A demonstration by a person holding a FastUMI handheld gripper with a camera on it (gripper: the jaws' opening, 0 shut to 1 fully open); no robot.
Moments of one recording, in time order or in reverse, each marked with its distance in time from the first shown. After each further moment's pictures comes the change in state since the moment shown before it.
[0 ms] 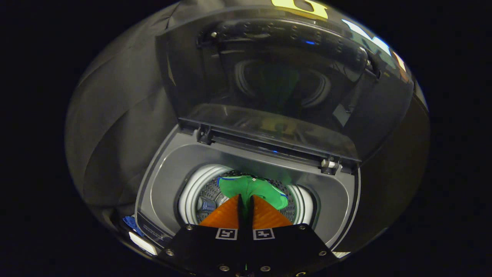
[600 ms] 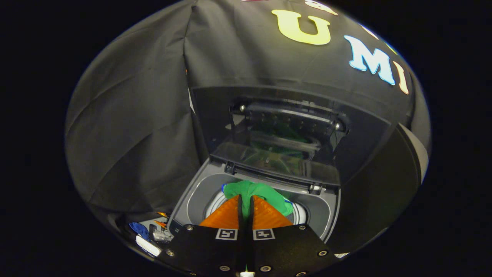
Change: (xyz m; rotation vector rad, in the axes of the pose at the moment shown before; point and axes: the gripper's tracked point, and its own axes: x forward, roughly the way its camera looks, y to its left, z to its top) arm -0.090 0.022 0.049 -0.039 -0.177 0.068
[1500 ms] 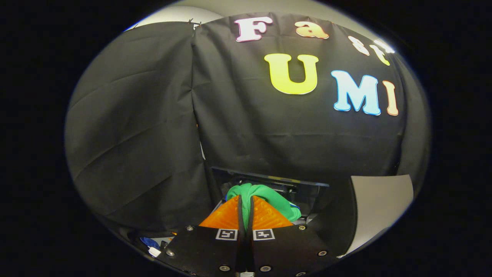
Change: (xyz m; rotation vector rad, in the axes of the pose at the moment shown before) arm -0.175 -0.016 0.134 0.031 -0.278 0.052
